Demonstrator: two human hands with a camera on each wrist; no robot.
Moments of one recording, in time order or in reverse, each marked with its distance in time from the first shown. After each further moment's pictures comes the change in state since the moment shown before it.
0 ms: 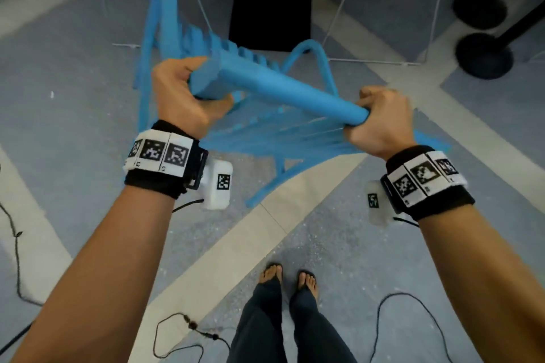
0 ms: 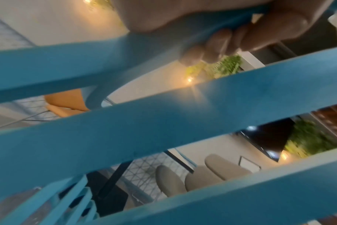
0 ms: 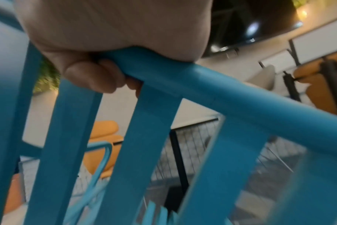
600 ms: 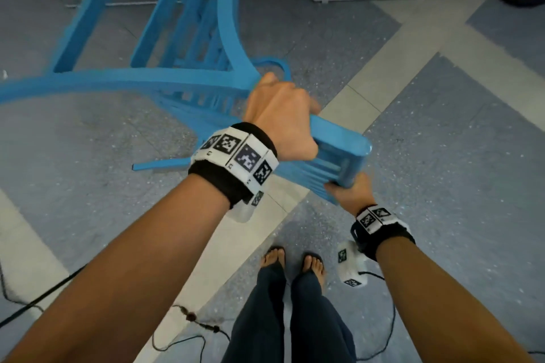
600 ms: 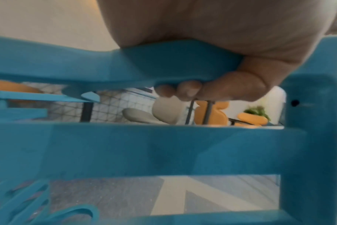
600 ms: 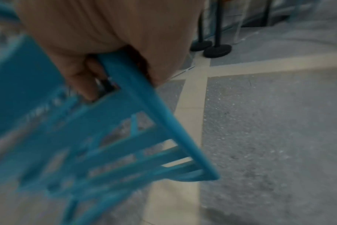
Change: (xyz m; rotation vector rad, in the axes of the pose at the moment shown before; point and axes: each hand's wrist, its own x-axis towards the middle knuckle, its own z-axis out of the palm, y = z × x) left_hand -0.062 -0.067 0.188 0.798 -0.811 0.153; right_hand -0.120 0.150 0.245 0.557 -0.219 0.681
